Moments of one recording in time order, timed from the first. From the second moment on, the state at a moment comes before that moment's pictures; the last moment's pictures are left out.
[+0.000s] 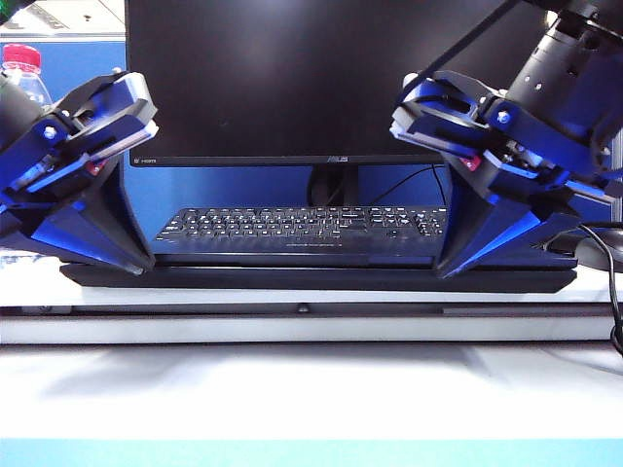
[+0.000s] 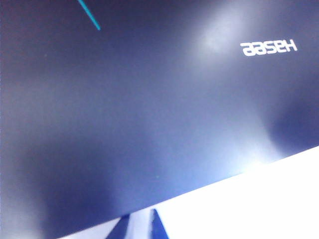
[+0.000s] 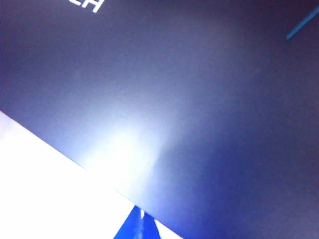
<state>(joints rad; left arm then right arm) -0.56 1.13 0.50 -0.03 0.09 -0.27 0.71 1.19 0.64 -0.27 0.05 0.32</state>
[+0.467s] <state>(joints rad) -0.56 1.13 0.50 -0.01 0.09 -0.27 0.71 1.19 0.64 -0.25 0.04 0.32</state>
